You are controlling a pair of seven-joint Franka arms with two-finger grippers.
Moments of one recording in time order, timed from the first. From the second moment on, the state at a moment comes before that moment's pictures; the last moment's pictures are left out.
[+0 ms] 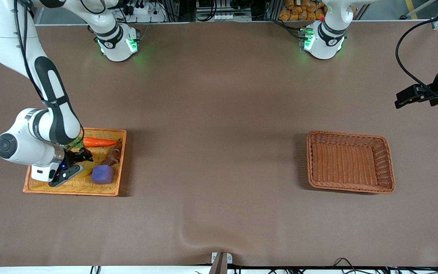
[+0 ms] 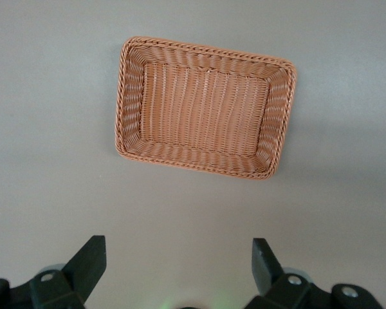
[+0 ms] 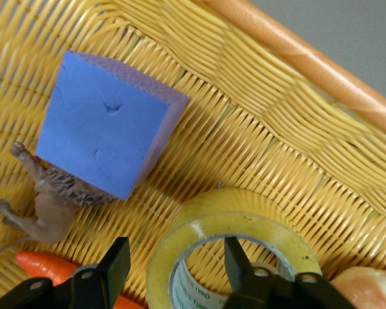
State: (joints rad) left arm 0.06 0.07 -0.08 -1.51 0.03 1.50 -0.08; right arm 0.01 0.54 -0.12 -1.82 0.15 2.26 -0.77
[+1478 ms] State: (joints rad) left arm 0.08 0.07 -0.08 -1.51 0.03 1.50 -0.07; right arm 0.04 0.45 -0.12 -1.70 0.15 1.90 -0.63
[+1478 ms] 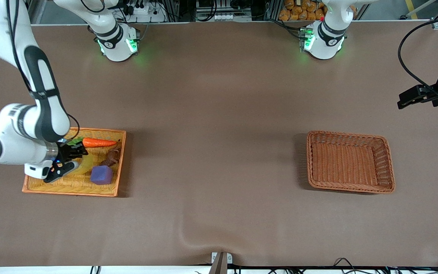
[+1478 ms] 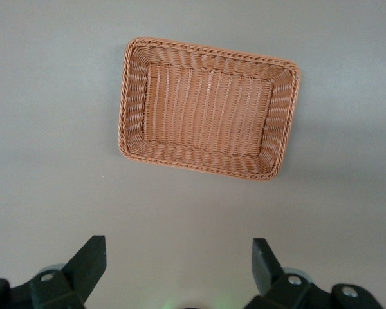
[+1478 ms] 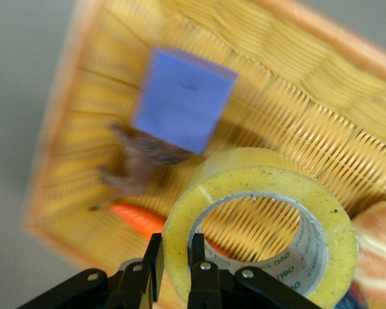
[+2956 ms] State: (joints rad) left arm 0.08 0.09 -0.08 -1.51 0.03 1.51 -0.07; right arm 0.89 0.86 -0.07 -1.22 0.20 2.14 0.89
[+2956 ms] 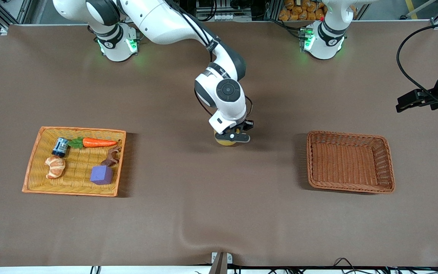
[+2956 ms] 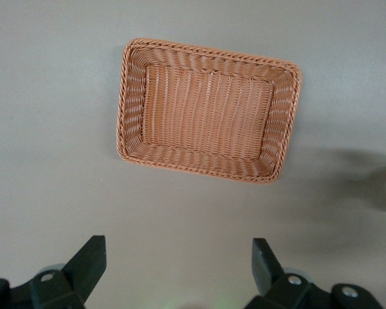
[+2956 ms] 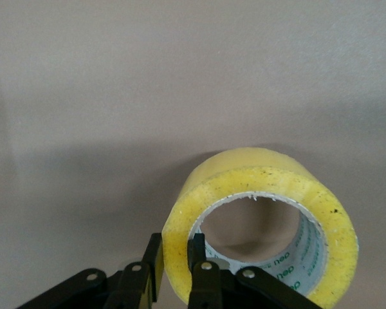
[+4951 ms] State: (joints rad) left arm -0.54 0.56 -0.15 -1.61 -0.09 2.06 -0.81; right arm 0.10 0.01 -0.16 -1.56 0.00 1.54 -0.07
